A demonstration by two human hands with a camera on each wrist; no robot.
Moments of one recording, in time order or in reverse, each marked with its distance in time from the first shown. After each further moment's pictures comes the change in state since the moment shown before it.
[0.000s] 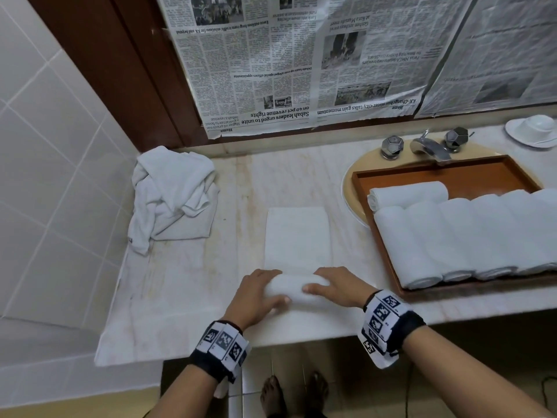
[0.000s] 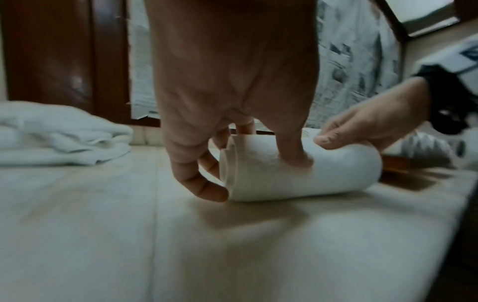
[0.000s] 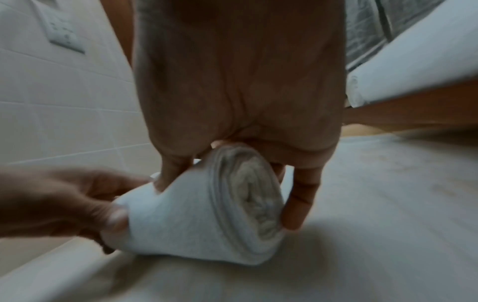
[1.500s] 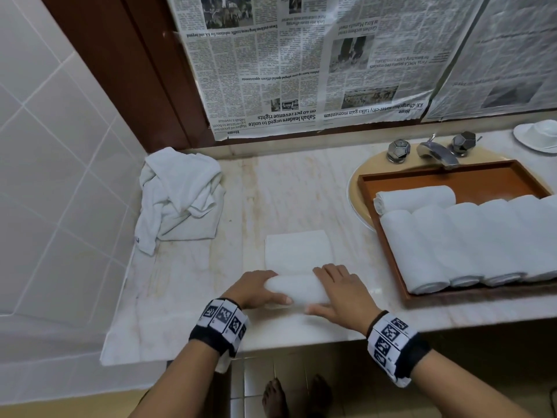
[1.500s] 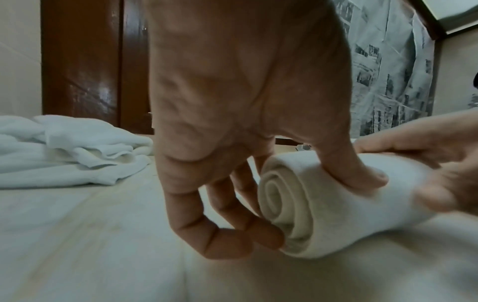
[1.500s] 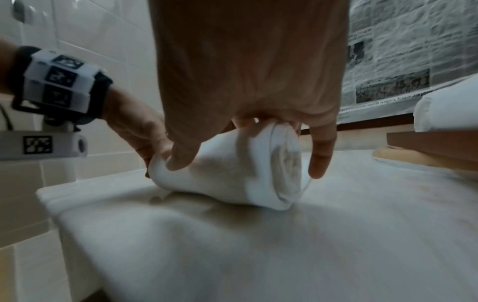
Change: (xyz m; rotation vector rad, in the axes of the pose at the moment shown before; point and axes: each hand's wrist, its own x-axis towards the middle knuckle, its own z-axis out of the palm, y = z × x) left_hand 0.019 0.006 -0.033 -0.009 -0.286 -0.162; right_hand -0.017 -0.009 0.023 -0.541 0.221 -0.108
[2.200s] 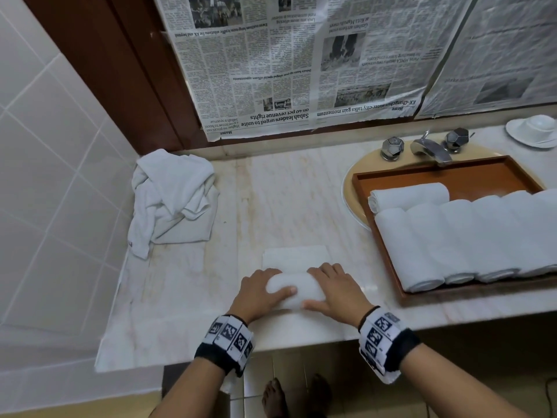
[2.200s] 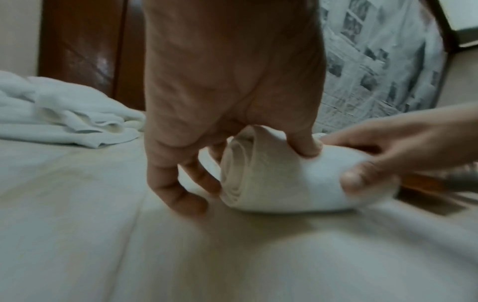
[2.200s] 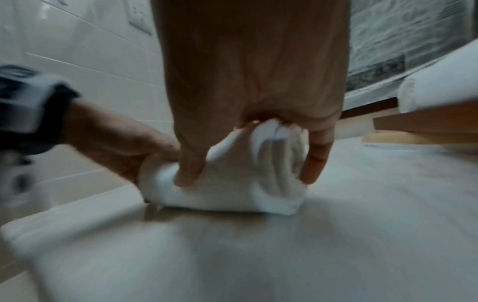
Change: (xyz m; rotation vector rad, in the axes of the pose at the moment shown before) left_hand 0.001 0.004 0.029 -0.055 0.238 0.065; right_hand 0.012 0.004 0.004 0.114 -0.047 0.039
